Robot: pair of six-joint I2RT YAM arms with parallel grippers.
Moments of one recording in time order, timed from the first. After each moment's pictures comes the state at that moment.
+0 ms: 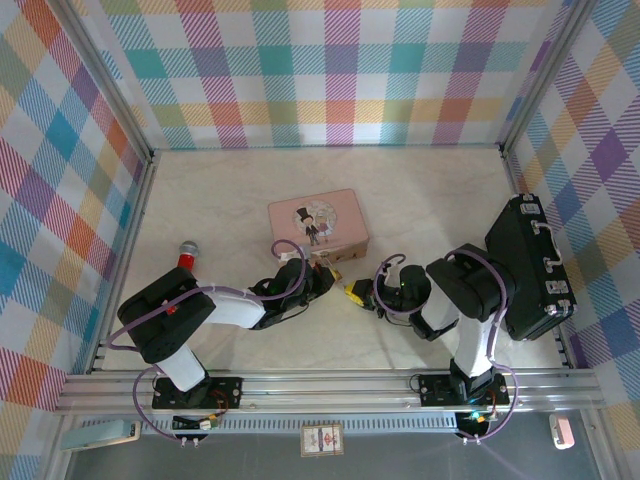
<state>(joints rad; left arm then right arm) -0.85 1.64 0.56 0.56 -0.08 -1.16 0.54 1.89 0.24 1.28 -0.63 1.46</state>
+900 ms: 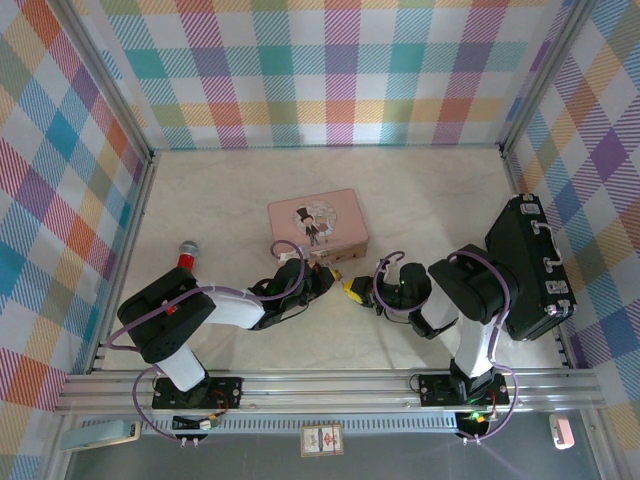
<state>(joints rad) -0.85 1.64 0.56 0.58 -0.06 -1.18 0.54 1.86 0.25 1.28 -0.65 1.47</state>
